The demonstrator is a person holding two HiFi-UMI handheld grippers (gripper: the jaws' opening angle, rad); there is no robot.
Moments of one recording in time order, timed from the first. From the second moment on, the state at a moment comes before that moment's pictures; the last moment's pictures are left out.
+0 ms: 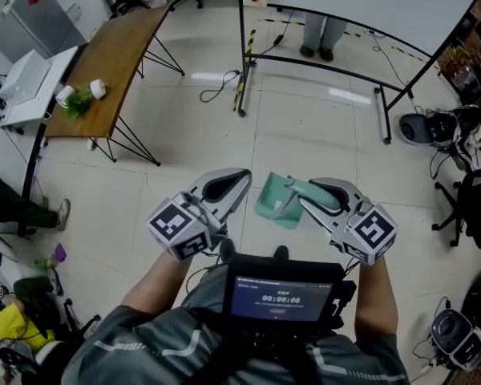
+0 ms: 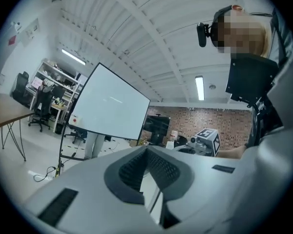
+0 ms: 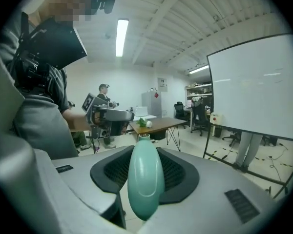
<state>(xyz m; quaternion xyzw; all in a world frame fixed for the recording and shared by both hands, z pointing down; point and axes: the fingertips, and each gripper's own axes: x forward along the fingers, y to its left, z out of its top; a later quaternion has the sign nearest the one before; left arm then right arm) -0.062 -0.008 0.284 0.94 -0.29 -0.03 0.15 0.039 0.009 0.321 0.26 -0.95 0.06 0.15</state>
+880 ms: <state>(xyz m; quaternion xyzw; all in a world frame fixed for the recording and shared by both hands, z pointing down) -0.082 0.008 0.251 0.96 -0.26 -0.04 0.12 0.007 0.020 0.270 0.24 -0.96 0.03 0.13</state>
